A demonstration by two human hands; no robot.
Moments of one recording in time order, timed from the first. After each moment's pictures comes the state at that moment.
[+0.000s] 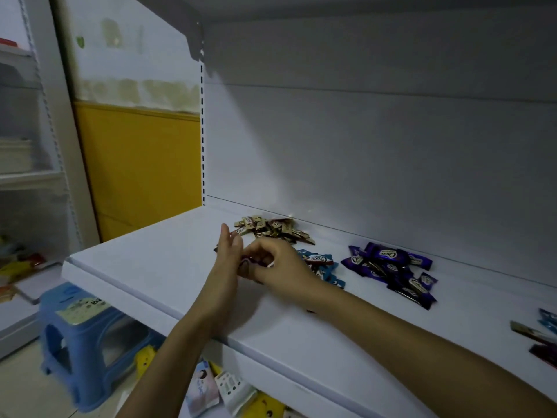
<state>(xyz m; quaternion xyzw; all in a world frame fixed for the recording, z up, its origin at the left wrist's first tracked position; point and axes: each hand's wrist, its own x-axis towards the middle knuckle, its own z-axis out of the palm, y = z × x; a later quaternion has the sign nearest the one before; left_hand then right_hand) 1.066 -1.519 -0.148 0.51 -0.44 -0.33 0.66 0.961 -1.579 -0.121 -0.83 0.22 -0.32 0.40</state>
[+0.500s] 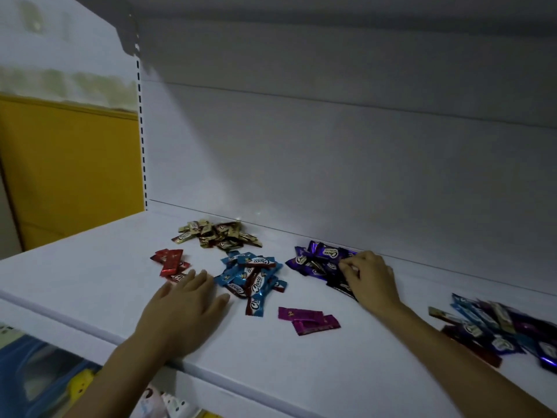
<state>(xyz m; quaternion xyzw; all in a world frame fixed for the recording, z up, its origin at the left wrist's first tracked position) 1.050 -1.524 -0.167 0.75 -0.65 0.02 0.10 0.747 -1.678 -0.160 -0.75 0.58 -0.32 -0.01</state>
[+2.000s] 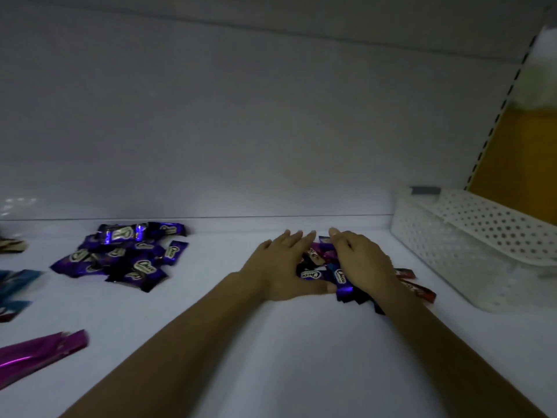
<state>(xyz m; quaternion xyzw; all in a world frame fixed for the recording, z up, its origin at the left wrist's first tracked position) 0.644 -1.671 -0.159 0.41 -0.90 -0.13 0.11 0.482 -1.629 -0.150 -0.58 0.76 -0.29 0.07</state>
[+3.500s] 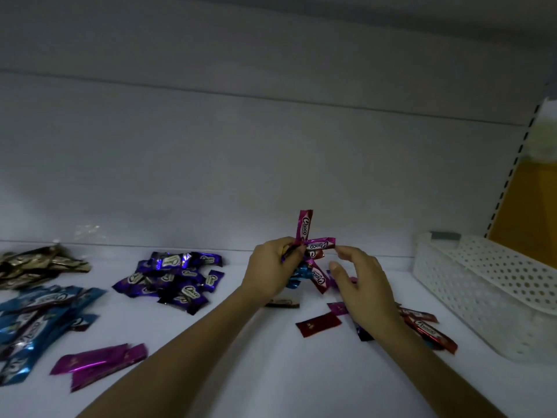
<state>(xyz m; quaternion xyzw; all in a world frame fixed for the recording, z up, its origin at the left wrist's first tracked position) 0.691 -1.666 -0.117 0.41 -0.74 -0.27 0.46 0.526 -1.611 -0.131 -0.65 0.61 -0.46 0.03</state>
